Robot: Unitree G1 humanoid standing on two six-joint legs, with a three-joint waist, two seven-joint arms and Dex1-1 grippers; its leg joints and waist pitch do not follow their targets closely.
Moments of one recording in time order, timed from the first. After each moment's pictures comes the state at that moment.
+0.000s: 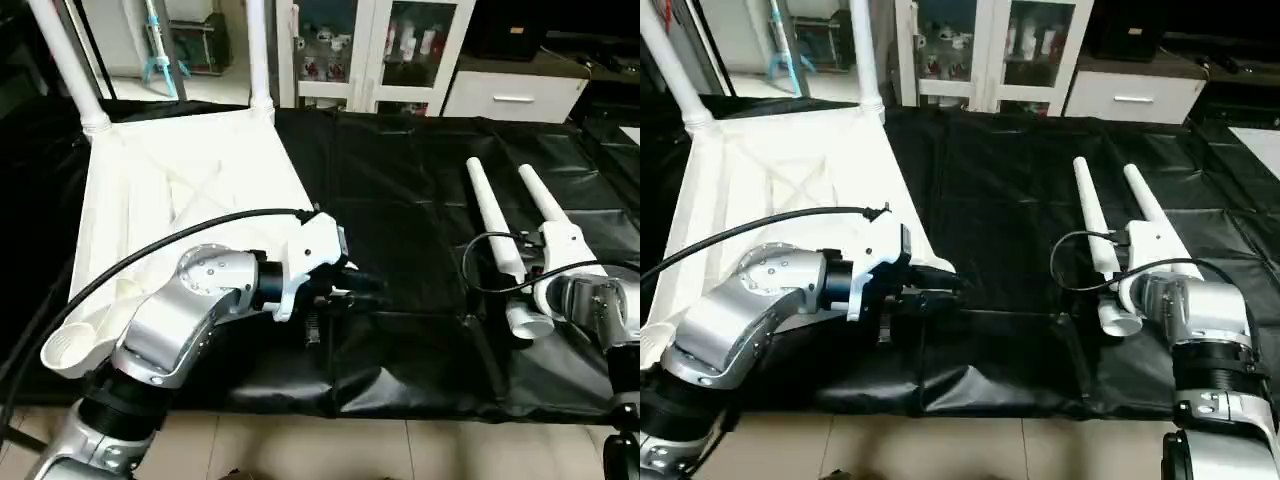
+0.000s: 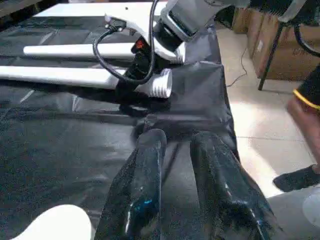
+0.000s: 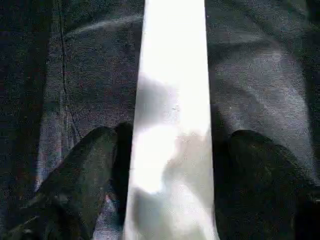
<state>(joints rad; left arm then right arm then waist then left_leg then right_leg) -0.47 0.39 -0.31 -0.17 -0.24 0.53 -1.06 -0.54 -0.50 -0.19 0.47 0.23 0.98 0.23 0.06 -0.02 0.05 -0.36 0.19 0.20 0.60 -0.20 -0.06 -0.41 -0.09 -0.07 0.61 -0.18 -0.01</state>
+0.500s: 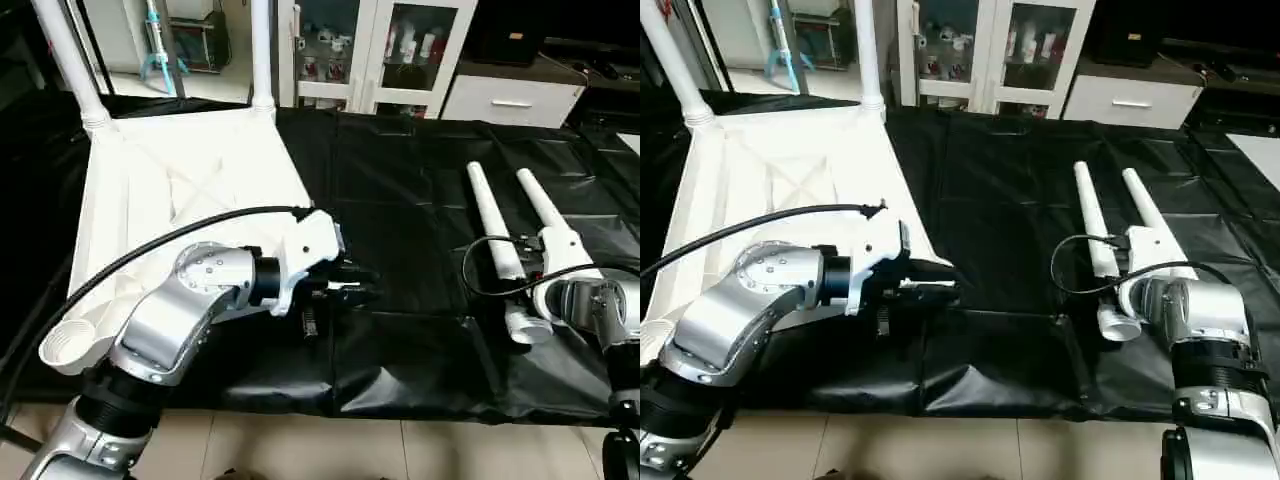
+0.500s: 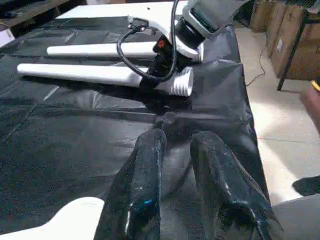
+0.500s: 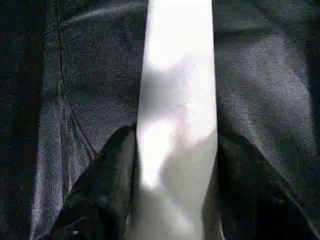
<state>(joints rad) -0.48 0.39 -0.31 -0.16 -0.21 0.51 -1.01 -0.55 -0.49 -0.20 0.49 0.23 1.00 0.22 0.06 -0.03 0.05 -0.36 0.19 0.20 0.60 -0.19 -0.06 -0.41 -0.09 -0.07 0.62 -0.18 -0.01</state>
